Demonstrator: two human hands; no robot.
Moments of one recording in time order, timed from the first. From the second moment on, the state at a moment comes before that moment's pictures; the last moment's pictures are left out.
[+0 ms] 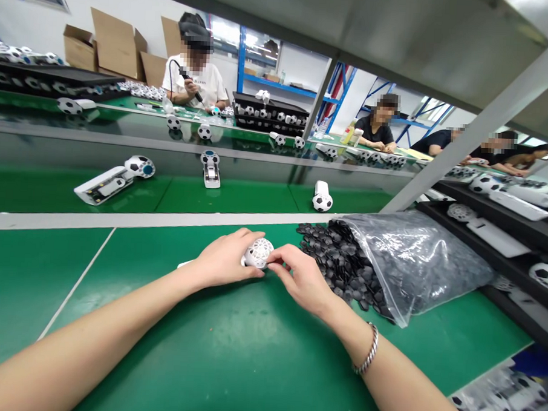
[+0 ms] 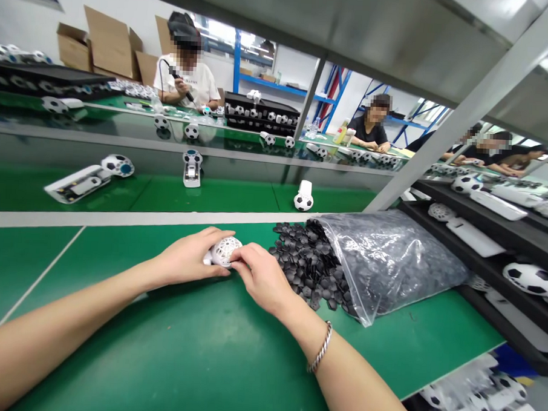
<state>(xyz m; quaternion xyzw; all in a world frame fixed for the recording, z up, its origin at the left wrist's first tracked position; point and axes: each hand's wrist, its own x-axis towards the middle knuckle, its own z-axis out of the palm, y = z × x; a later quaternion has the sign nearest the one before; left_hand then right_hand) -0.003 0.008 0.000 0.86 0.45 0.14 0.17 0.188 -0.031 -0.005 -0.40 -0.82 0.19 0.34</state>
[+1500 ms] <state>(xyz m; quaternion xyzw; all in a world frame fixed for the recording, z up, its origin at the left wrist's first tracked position) -0.014 0.016 0.001 0.90 0.40 0.11 0.15 0.240 0.010 -0.015 -0.62 -0.75 0.01 0.21</state>
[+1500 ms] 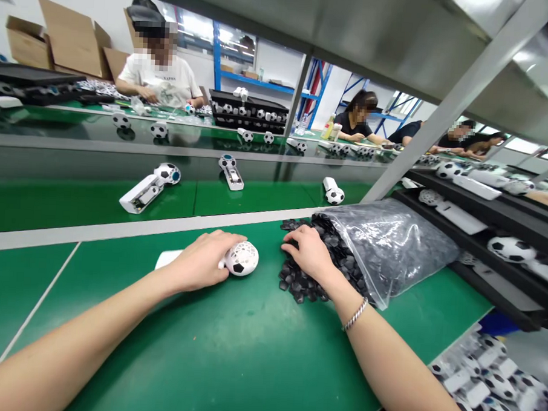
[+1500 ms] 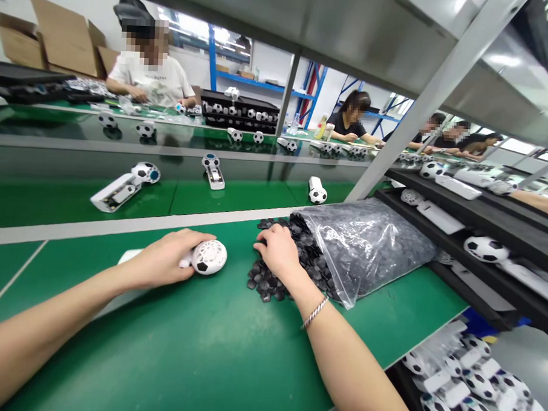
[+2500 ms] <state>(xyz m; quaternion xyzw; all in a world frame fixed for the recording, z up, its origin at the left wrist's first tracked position) -0.003 0.011 -0.003 0.89 0.39 0.18 0.15 0.193 -0.026 -0.001 -0.39 -0.85 0.18 0.30</state>
